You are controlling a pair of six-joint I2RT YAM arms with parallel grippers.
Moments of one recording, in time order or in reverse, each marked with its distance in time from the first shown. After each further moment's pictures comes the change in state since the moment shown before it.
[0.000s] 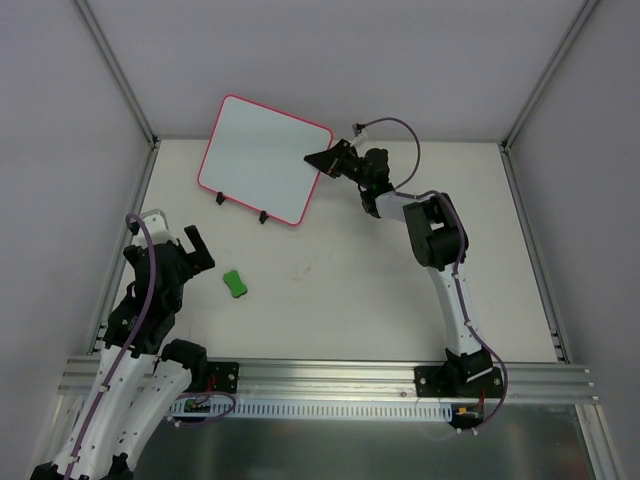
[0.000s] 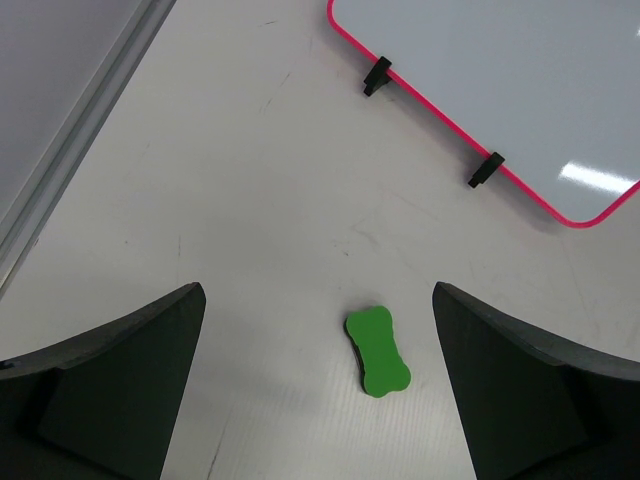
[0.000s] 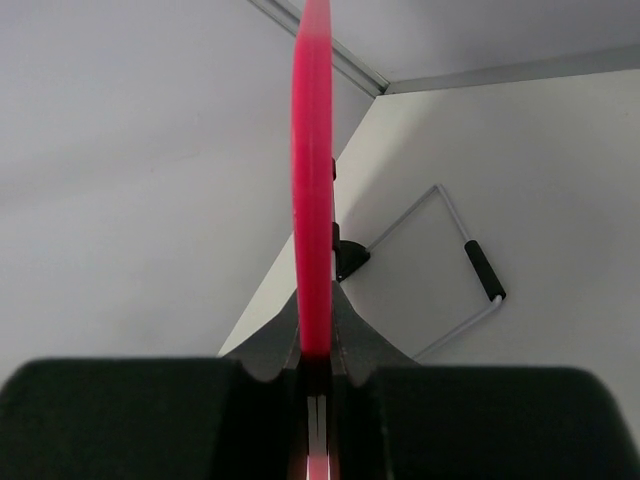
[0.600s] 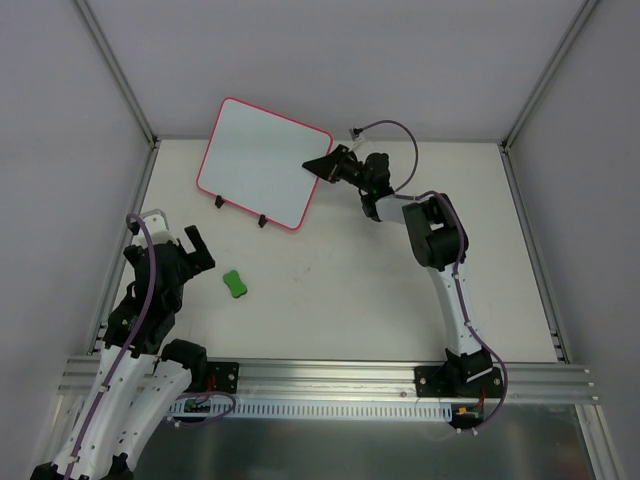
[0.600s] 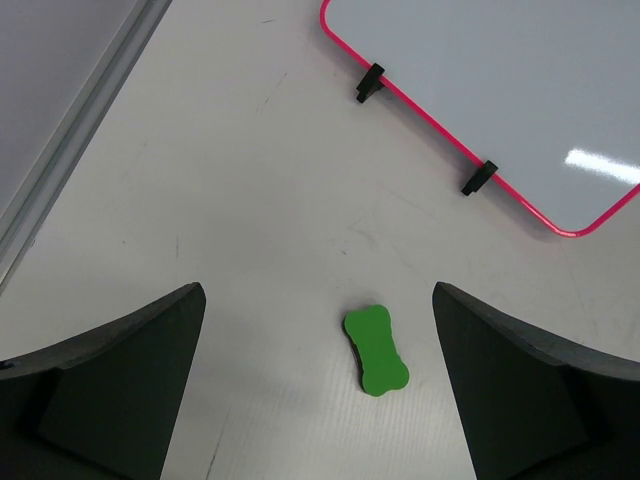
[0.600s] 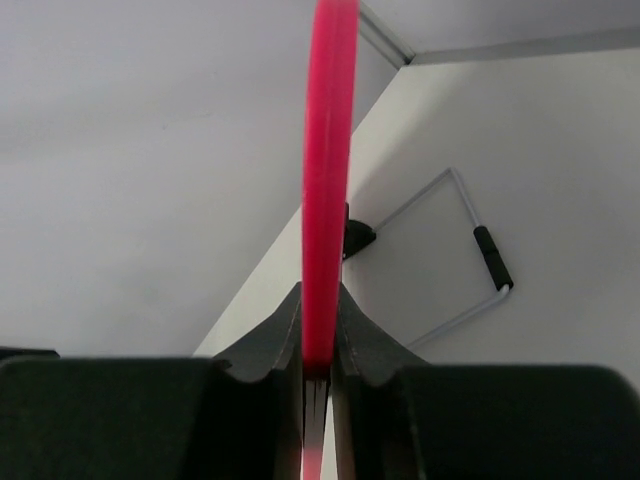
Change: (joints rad) left arm 0.000 0.000 0.000 0.000 0.006 0.000; right arm -0.001 0.000 -0.039 0.072 -0.072 -0.028
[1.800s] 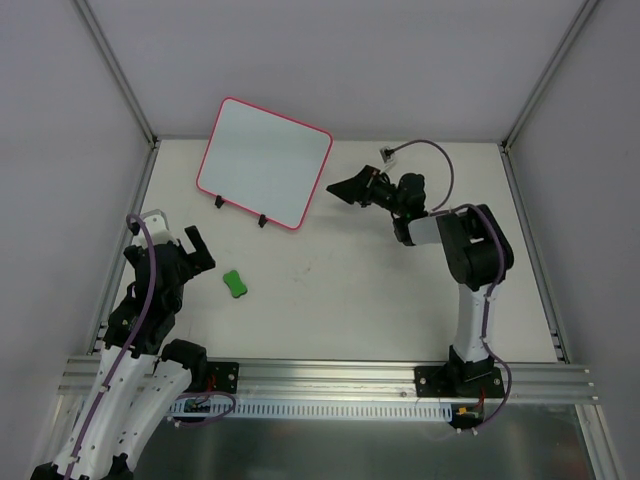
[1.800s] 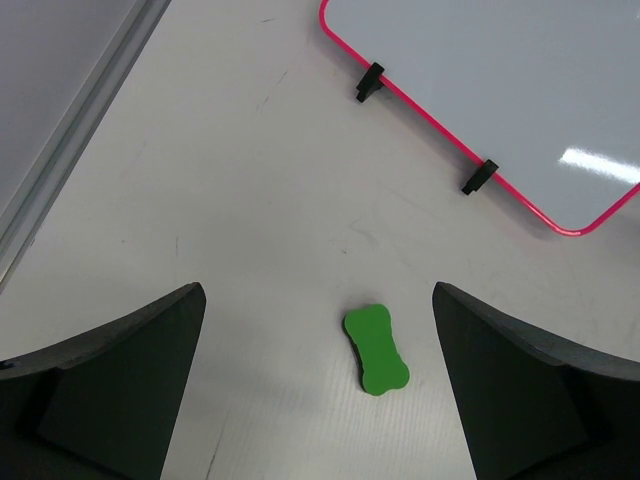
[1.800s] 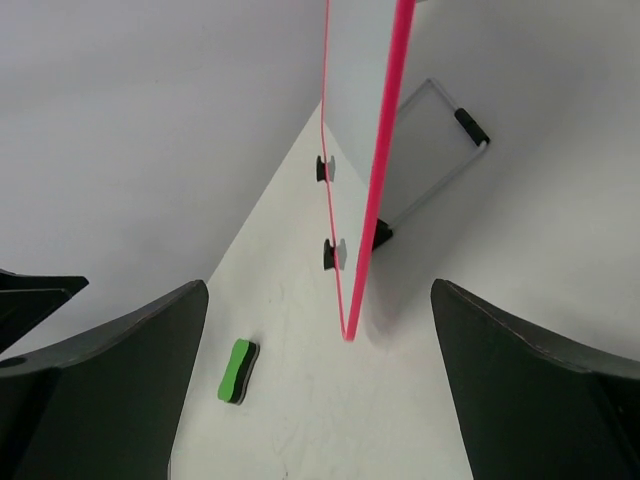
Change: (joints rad) left arm 0.000 -0.001 -0.003 0.000 0.001 0.000; right arm -0.072 -0.362 -0.553 0.076 -0.055 -0.078
